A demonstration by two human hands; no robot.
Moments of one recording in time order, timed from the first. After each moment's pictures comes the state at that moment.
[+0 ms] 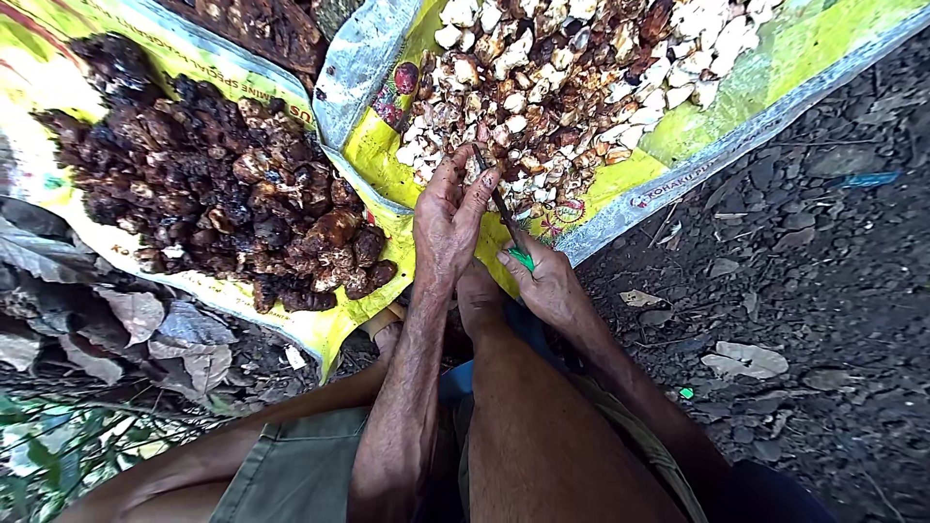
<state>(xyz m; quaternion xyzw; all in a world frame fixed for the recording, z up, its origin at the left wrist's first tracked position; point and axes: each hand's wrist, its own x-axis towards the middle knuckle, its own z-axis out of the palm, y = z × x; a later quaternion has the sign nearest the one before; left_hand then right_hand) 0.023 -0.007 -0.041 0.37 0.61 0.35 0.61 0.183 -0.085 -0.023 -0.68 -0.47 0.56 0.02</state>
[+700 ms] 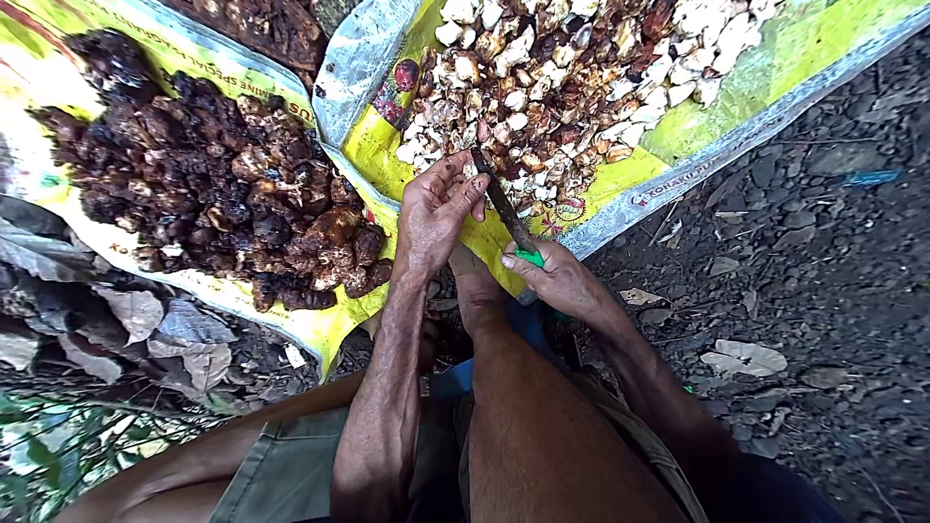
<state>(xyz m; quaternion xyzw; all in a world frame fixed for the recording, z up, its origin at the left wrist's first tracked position) -0.002 -0.009 -0.005 0.35 0.56 0.28 0.69 0.207 -0.073 -0.027 -0.61 -0.41 0.68 0.01</state>
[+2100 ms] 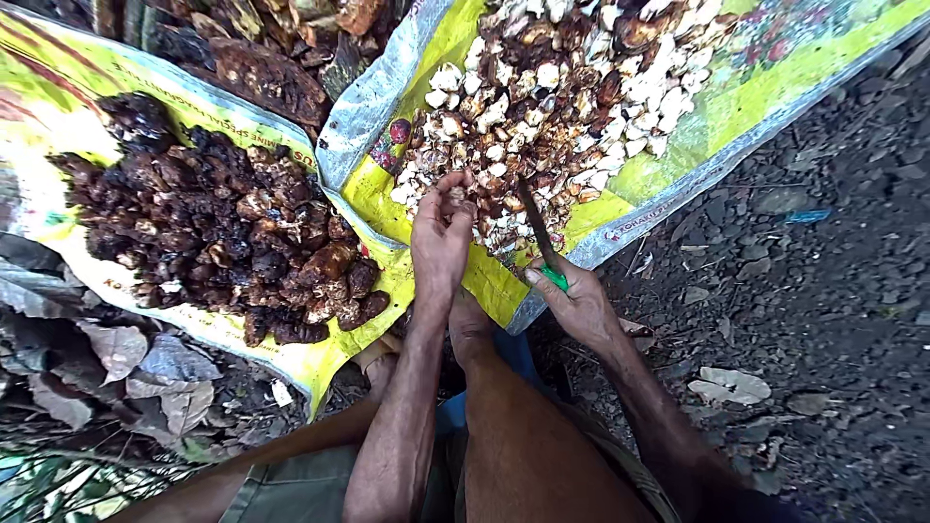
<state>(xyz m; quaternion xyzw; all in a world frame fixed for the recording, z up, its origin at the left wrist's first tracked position) 0.033 0.007 -0.042 0.31 0.67 0.27 0.62 0.238 -0.077 -0.022 -0.68 -0.48 0.54 0.10</state>
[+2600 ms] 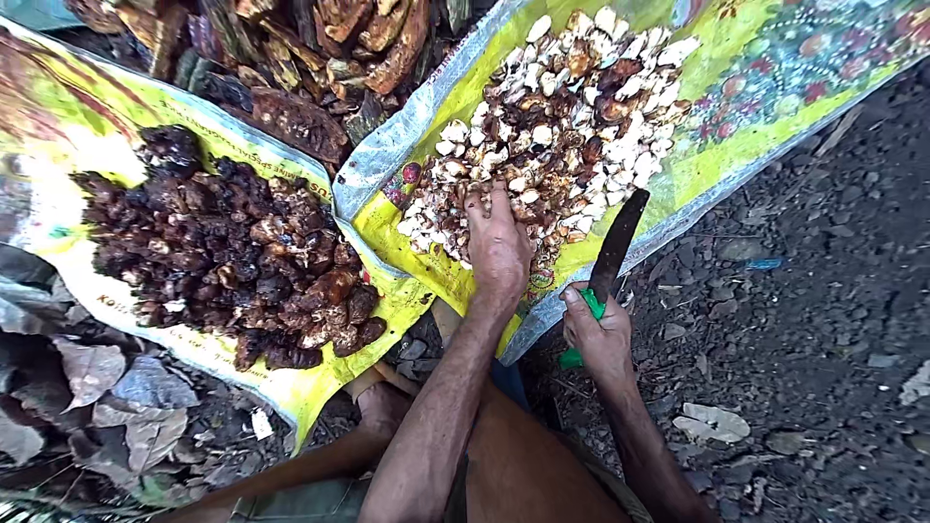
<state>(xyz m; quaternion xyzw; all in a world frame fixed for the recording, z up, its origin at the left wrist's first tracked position) 0.108 0.034 -0.044 0.51 0.72 0.13 0.46 0.248 -0.078 -0.013 -0.75 -0.34 0.50 0.26</state>
